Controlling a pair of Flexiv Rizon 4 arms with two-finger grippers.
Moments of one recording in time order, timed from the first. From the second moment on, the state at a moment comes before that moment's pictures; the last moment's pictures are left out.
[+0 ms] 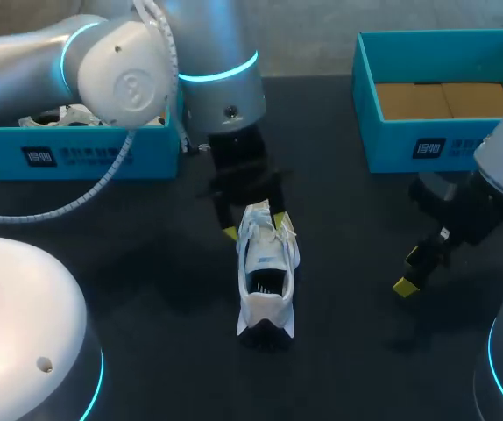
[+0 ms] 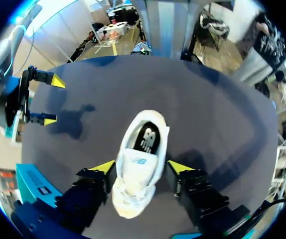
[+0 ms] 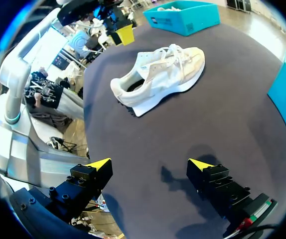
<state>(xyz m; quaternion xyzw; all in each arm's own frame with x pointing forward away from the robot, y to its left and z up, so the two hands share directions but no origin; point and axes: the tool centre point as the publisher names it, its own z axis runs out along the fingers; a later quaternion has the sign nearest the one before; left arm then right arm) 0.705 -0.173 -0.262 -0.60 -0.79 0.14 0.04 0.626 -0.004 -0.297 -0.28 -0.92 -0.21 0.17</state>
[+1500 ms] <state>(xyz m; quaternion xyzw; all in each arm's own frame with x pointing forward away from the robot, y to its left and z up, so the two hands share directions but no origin) 0.614 -0.175 -0.272 -0.27 -0.96 0.08 0.06 0.626 -0.004 -0.297 -0.28 -0.92 -0.21 0.17</state>
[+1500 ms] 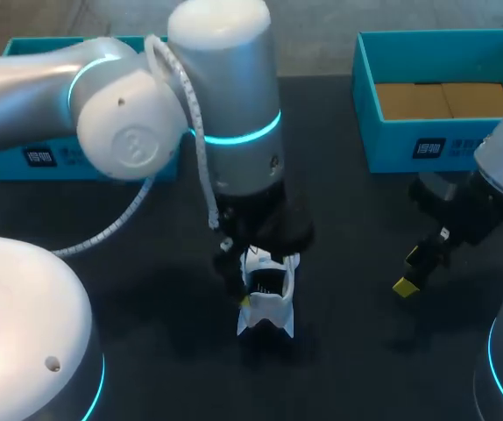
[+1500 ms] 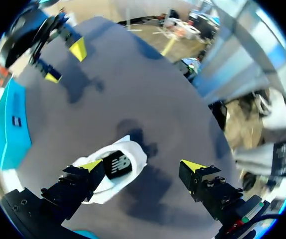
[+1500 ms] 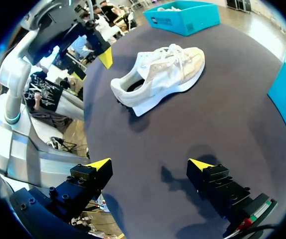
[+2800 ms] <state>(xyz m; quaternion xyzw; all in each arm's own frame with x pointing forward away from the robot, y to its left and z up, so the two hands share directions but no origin) 0.608 -0.179 -0.352 -0.06 -0.99 0.04 0.08 0.626 -0.004 -0.297 -0.28 -0.92 -0.21 0.16</state>
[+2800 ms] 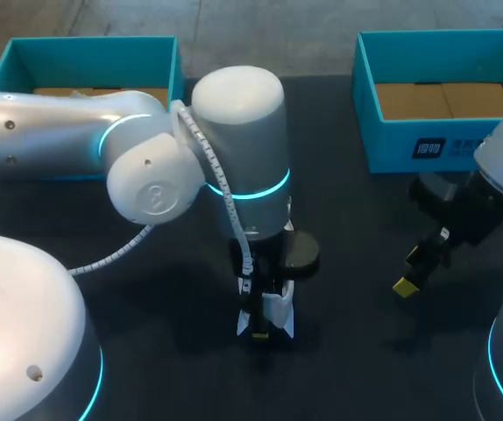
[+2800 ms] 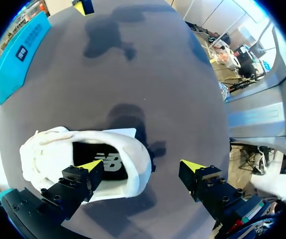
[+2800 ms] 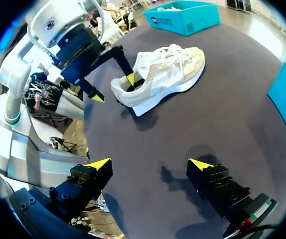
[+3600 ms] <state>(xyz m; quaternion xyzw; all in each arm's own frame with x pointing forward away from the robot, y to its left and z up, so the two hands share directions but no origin) 0.594 -0.182 -0.390 -0.05 -1.00 0.01 0.08 0.626 -0.004 -0.297 -0.28 -0.92 -0.21 0.16</state>
